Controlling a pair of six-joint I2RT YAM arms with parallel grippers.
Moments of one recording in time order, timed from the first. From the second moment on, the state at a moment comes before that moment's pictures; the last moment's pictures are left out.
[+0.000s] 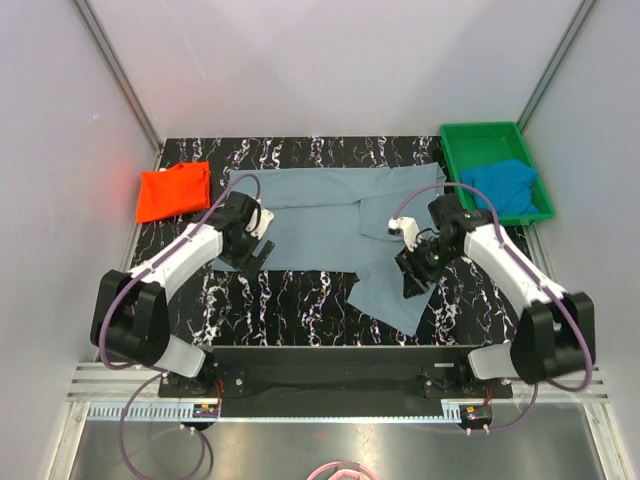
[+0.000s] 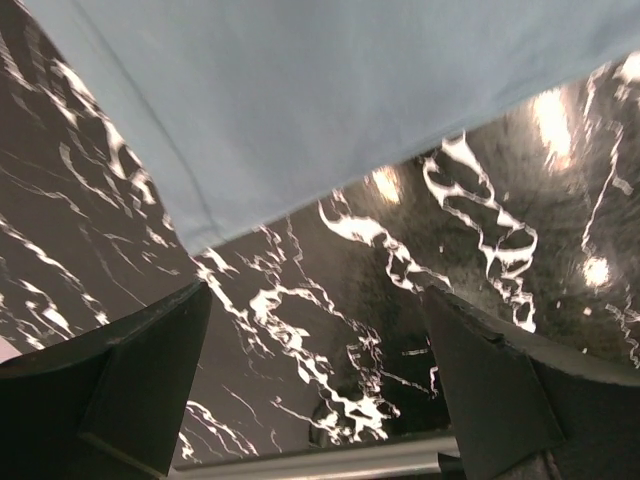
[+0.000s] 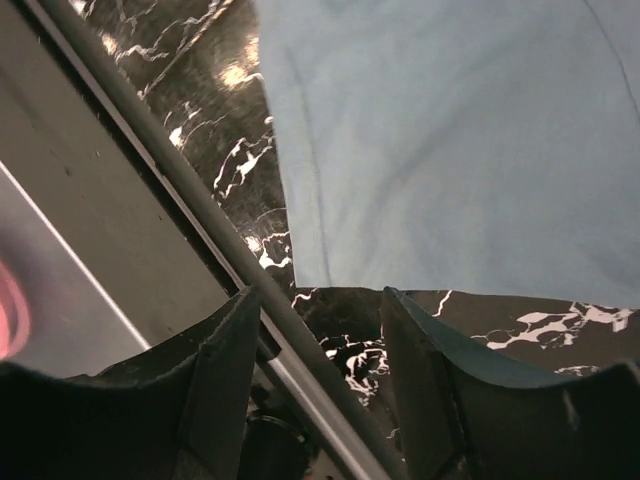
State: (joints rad) left arm -0.34 1.47 1.01 -0.78 -0.11 0.22; right arm 0.24 1.39 1.03 -1.05 -0.54 -0.53
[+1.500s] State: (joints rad) left arm -0.25 1.61 1.05 -0.67 -0.29 0.30; right arm 0.61 1.30 0.71 -0.96 -0.34 -0.90
